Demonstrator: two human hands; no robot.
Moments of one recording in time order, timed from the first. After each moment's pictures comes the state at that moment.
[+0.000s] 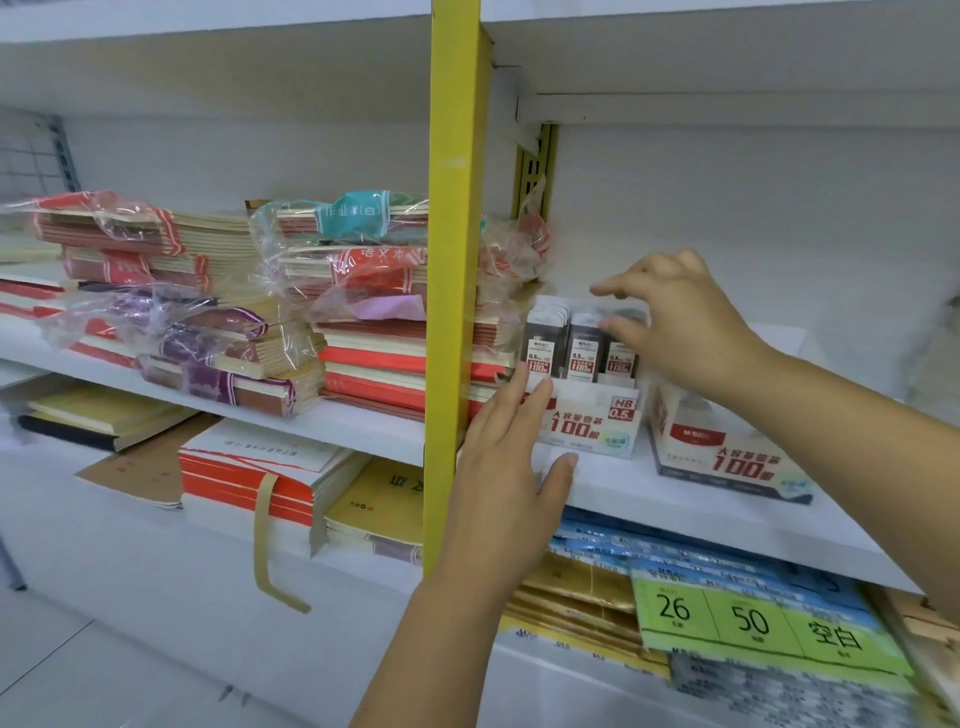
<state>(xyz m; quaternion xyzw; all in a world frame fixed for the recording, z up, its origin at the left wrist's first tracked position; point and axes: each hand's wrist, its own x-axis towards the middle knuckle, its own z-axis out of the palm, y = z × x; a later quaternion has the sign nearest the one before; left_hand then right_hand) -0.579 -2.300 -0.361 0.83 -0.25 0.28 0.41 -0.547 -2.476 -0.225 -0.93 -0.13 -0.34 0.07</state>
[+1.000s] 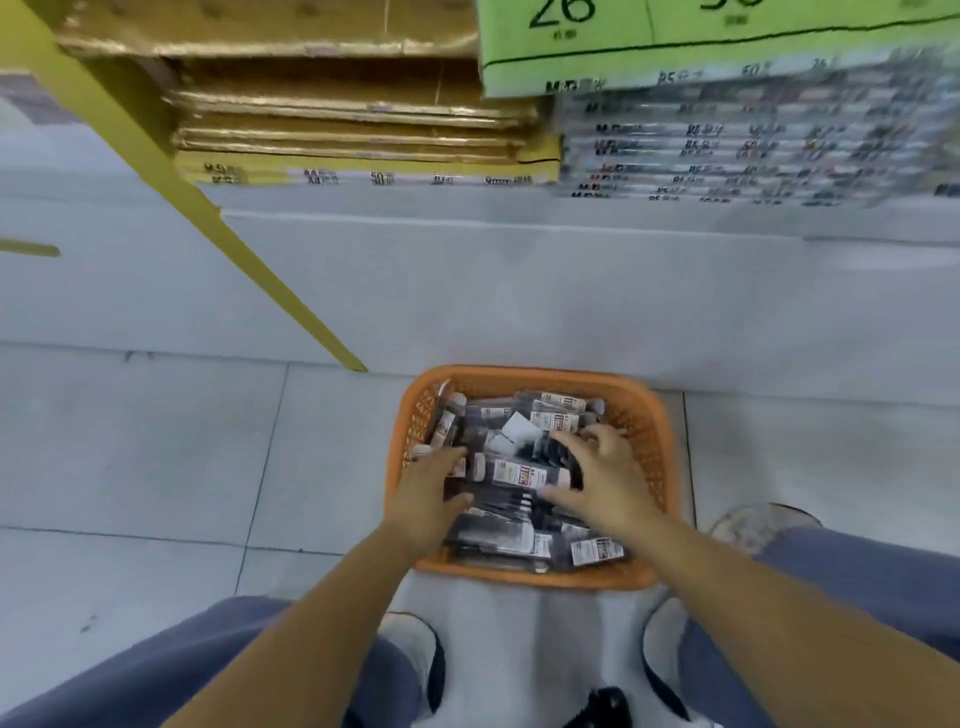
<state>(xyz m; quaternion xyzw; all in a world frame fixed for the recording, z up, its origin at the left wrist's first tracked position) -0.716 -2.303 -0.768 0.89 -0.11 -0.35 0.27 -0.782 -2.534 -0.775 -0.92 0.17 0.24 0.26</state>
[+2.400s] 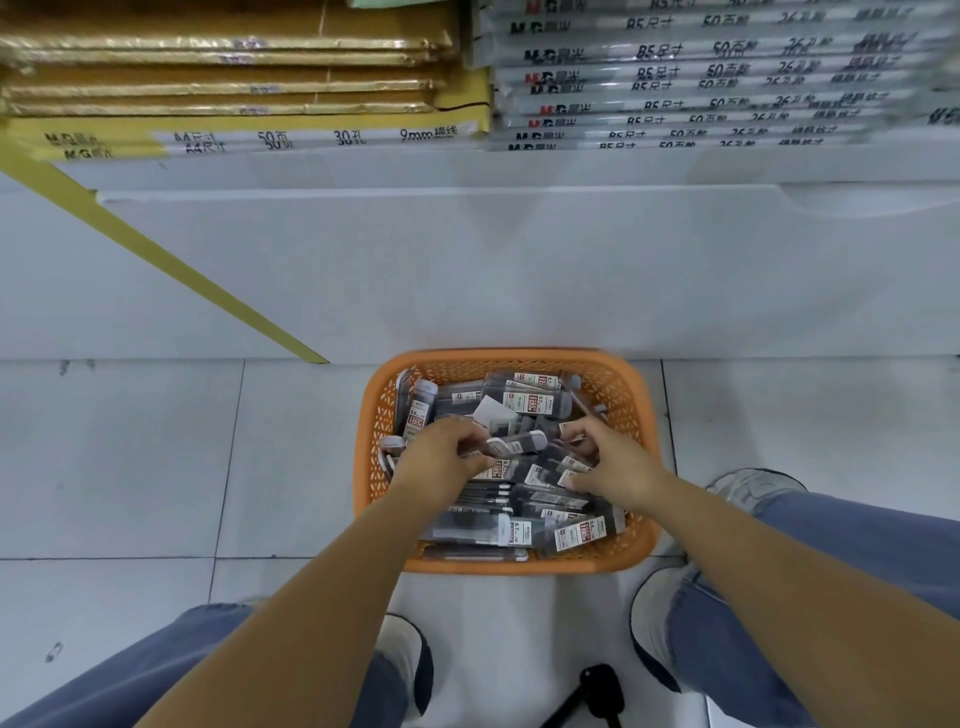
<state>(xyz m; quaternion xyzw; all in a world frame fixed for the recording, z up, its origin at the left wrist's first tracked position) -0.698 -2.353 -0.775 0.87 -0.11 -0.36 0.32 -0.790 -2.574 -0.778 -0.80 0.24 0.31 0.45</state>
